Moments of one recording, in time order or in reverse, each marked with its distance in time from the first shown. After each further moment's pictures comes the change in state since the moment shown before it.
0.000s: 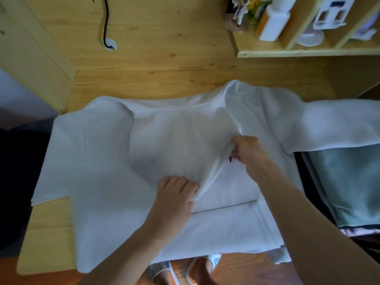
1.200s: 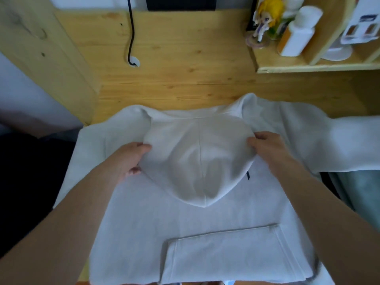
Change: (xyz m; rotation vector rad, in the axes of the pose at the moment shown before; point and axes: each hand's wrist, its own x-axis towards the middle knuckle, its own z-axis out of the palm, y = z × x) left_hand 0.089 -0.131 -0.101 -0.824 -0.095 -1.225; right_hand 0.052 -0.026 -0.001 -0.169 0.040 -0.184
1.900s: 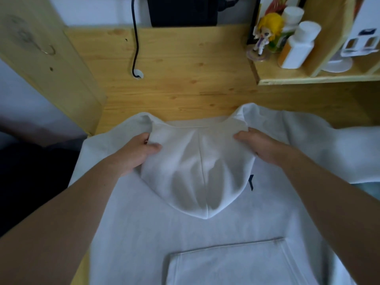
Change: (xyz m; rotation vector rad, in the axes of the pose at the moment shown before) left_hand 0.027 0.028 -0.006 0.161 -0.119 0.301; right_hand 0.019 -0.044 0.005 0.066 -0.531 -0.048
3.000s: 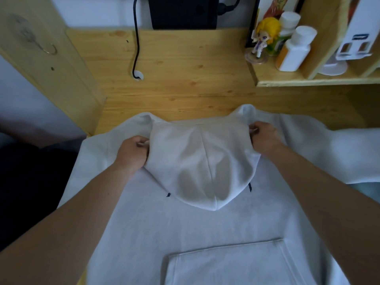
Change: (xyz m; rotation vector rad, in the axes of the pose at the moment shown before) left_hand 0.003 -0.016 0.014 0.138 0.387 0.002; right_hand 0.028 0.012 -0.020 -0.663 0.514 -0.041
